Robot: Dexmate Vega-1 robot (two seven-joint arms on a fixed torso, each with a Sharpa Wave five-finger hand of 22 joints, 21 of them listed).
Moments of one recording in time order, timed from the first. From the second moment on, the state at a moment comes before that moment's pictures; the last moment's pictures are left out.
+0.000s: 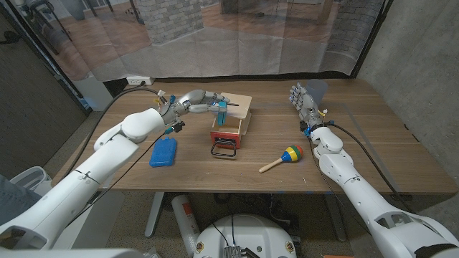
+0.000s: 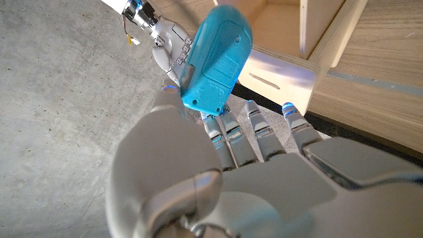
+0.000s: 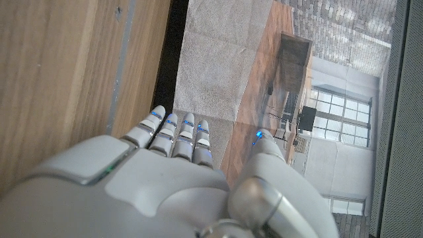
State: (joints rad) left arm 0.97 0.75 0.23 -1.88 -0.08 -0.01 -0.30; left_hand 0.96 -0.05 0.15 -0.04 0.24 0.62 -0.13 0.18 0.19 0.67 -0.18 0.18 0.20 0.36 -0.04 0.19 0.18 0.12 0.18 0.20 0.18; right arm -0.82 -0.30 -0.24 -1.21 0.51 0.31 0.05; right_hand 0.22 0.04 0.28 -0.11 0.20 0.23 -0.01 0.20 0.19 0.25 0.02 0.21 0.18 0.15 0.02 0.19 0.18 0.15 -0.03 0.20 0.18
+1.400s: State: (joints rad) left arm 0.98 0.71 0.21 -1.86 -0.10 -0.03 -0.28; left_hand 0.92 -0.03 0.13 -0.02 0.27 0.49 -0.11 0.18 0.19 0.51 -0.12 0.18 0.20 0.28 -0.04 0.19 0.19 0.11 0.19 0.20 0.18; right arm -0.83 -0.31 -0.23 -1.22 0.51 0.30 0.05; right_hand 0.22 0.04 0.28 -0.11 0.20 0.24 -0.01 0.20 0.19 0.25 0.02 0.21 0.18 0.15 0.02 0.19 0.18 0.15 -0.03 0.20 0.18
